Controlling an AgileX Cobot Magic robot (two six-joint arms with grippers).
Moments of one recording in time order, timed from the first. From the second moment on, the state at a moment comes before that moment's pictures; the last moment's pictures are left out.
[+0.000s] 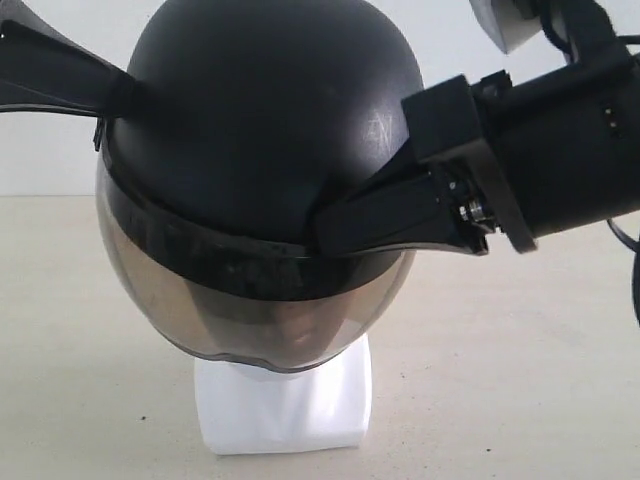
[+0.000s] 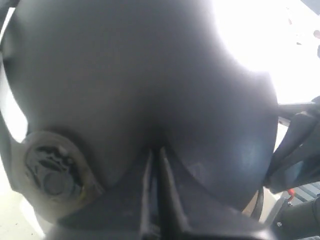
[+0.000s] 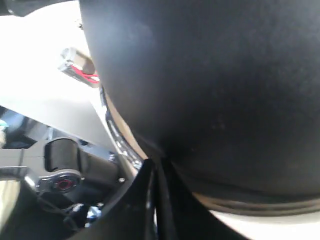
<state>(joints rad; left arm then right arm) -0.19 1.15 -1.15 -0.89 0.99 0.64 0.43 1.19 -0.98 1.11 0.94 -0.65</state>
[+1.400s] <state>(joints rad) -0.19 1.22 -1.14 -0.61 0.81 0.50 0.39 1.25 -1.06 0.76 0.52 -0.38</state>
